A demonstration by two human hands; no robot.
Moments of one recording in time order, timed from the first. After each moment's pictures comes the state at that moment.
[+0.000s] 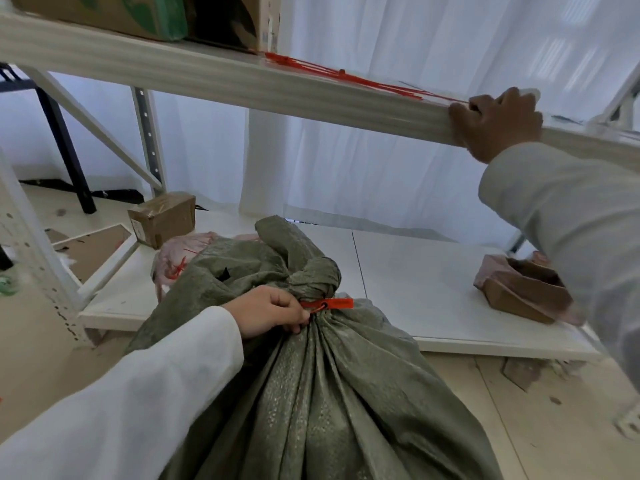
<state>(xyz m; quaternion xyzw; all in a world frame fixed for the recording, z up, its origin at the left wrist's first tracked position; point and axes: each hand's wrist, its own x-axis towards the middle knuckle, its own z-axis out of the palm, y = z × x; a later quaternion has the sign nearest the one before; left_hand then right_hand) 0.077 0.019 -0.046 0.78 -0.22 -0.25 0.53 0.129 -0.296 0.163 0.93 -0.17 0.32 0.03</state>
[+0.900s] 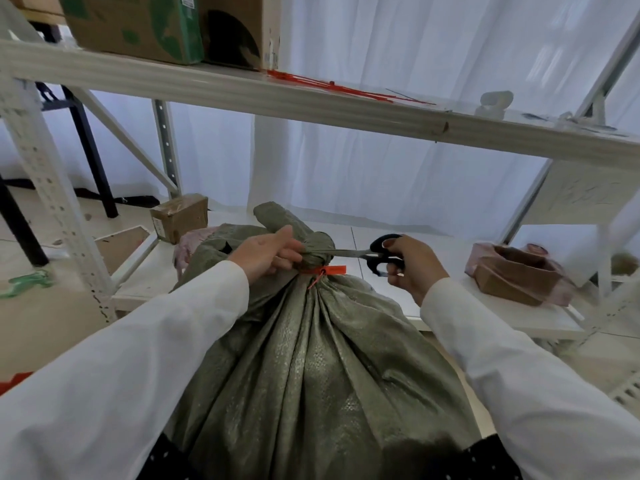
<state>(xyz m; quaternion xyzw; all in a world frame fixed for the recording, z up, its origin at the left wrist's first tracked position) 0.022 0.022 0.005 0.77 -0.10 -0.10 0.62 -0.036 -0.197 0.034 0.71 -0.18 0.07 -0.68</state>
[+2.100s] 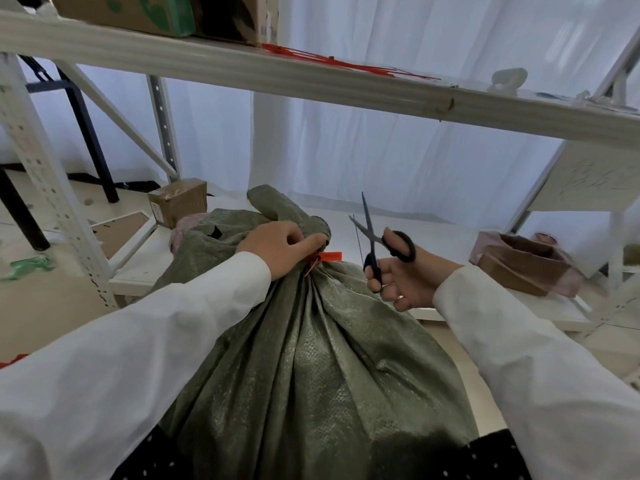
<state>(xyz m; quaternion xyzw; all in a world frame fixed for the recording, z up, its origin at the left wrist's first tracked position) 0.012 -0.009 0.005 0.93 -0.13 0.00 0.35 -0.027 -0.237 0.017 0.70 -0.05 -0.36 -0.62</state>
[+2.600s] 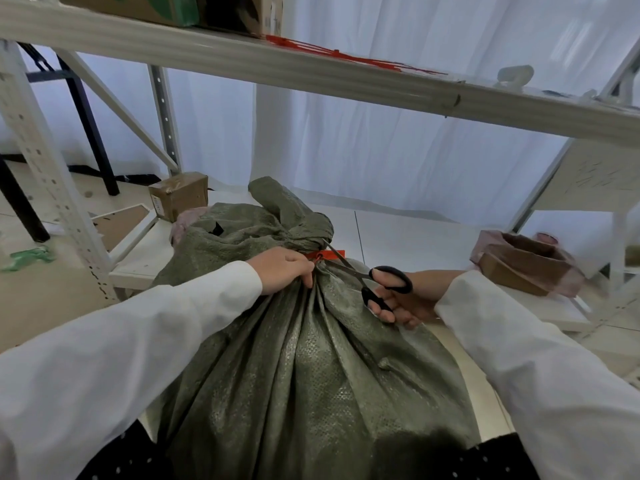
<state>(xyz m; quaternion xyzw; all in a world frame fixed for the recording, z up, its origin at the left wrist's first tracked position) 0.007 -0.001 -0.018 0.89 -0.19 -0.17 0.38 -0.033 -0.240 -0.002 0.76 0.02 -0.45 -0.47</state>
